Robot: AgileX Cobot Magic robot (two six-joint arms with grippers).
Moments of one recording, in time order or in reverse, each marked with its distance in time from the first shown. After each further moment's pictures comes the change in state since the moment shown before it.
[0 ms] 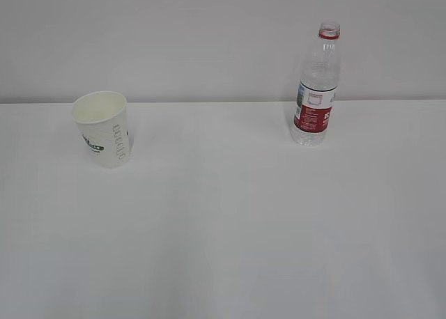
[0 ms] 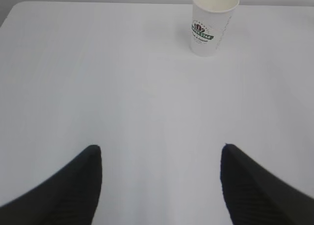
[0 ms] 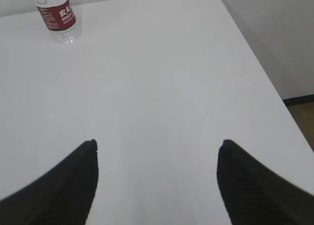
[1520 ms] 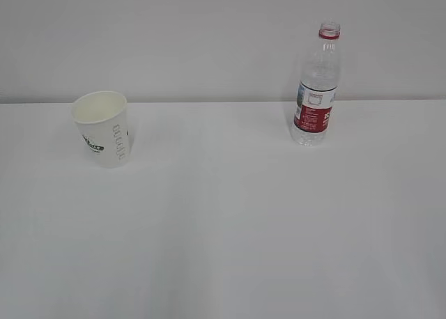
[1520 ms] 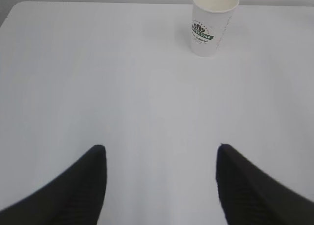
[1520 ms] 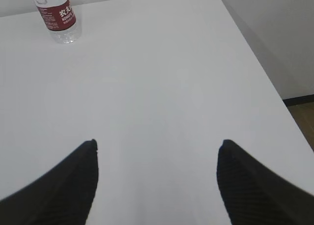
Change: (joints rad) left arm 0.000 0.000 0.000 0.000 0.000 0.000; right arm 0.000 0.000 0.000 0.000 0.000 0.000
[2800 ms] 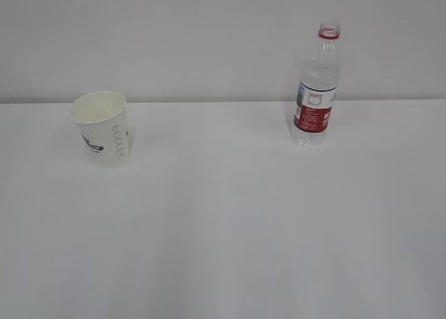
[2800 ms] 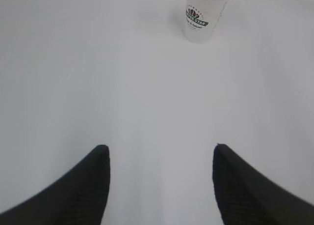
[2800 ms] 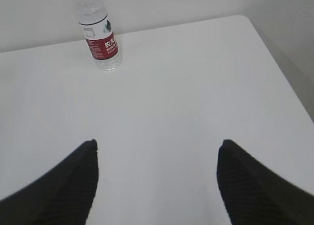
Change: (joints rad) left arm 0.004 0.089 0.000 -0.036 -0.016 0.000; right arm 0.000 0.070 -0.092 0.125 -0.058 -0.044
